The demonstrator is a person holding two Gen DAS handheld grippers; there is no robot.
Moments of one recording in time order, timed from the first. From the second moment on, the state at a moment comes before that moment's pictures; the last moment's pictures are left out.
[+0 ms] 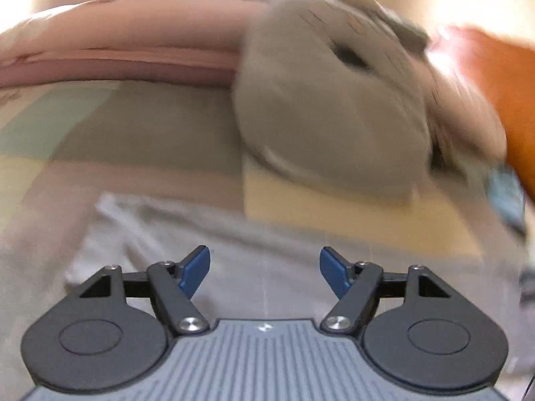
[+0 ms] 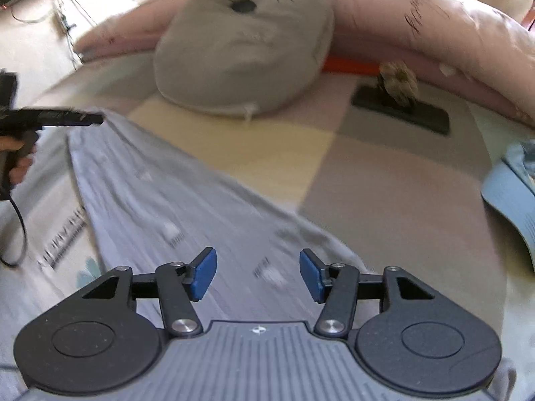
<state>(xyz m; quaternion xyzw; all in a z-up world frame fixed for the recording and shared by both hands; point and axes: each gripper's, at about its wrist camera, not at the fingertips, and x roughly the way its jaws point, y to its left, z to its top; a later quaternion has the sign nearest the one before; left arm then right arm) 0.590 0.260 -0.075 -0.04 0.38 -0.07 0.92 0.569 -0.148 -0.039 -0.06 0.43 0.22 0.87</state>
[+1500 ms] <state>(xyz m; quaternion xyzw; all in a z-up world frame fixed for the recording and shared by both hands) 0.565 0.181 -0.062 0.08 0.40 -0.07 0.91 0.529 -0.371 -0.046 0.11 0.41 -0.08 0.90</state>
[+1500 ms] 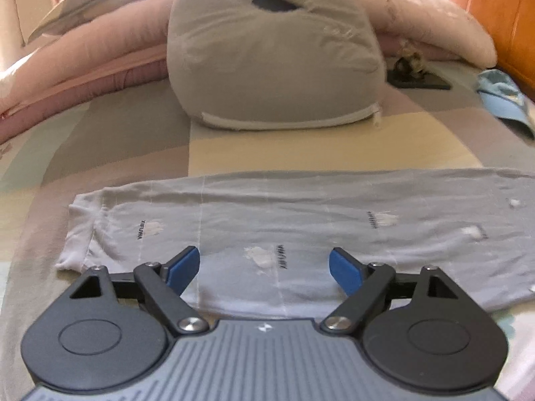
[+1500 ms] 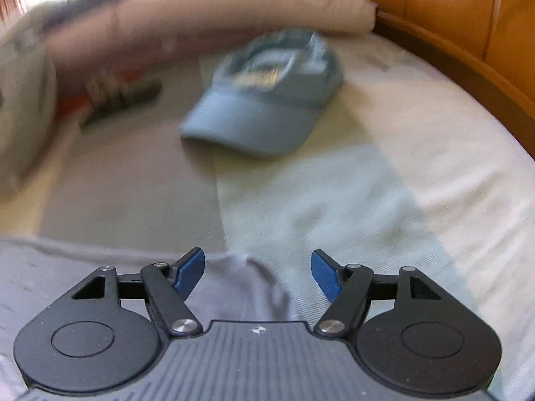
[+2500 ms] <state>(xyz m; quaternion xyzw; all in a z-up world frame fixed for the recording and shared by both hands) 0.379 0.026 0.037 -0.03 0.38 -0.13 0.92 0.458 -0.456 -0.078 0.09 0.36 -0.01 0.93</state>
